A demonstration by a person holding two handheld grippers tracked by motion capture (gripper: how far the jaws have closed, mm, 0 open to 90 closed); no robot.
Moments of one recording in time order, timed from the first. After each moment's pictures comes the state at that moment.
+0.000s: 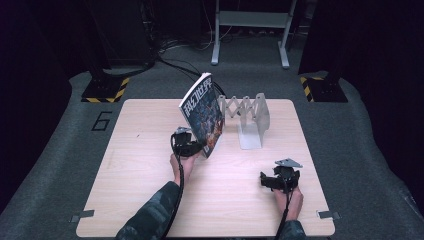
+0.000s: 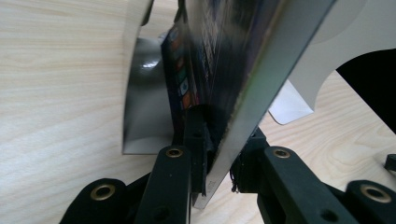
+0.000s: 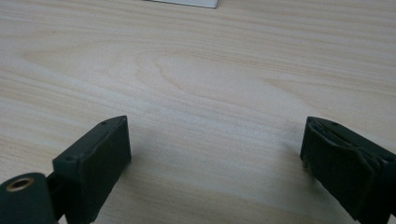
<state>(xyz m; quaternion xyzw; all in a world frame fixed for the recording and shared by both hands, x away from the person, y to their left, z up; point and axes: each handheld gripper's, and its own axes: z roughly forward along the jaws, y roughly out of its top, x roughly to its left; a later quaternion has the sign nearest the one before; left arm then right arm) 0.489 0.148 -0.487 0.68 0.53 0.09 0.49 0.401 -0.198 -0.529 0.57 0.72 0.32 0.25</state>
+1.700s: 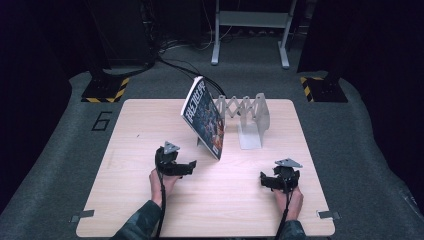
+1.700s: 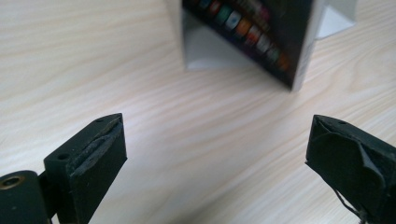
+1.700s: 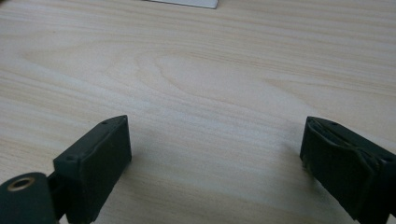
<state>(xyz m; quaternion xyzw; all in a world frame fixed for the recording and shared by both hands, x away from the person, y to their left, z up) 0.428 0.201 -0.497 0.75 0.49 0.17 0.41 0.400 -0.197 -0.529 0.57 0.71 0.32 0.25</state>
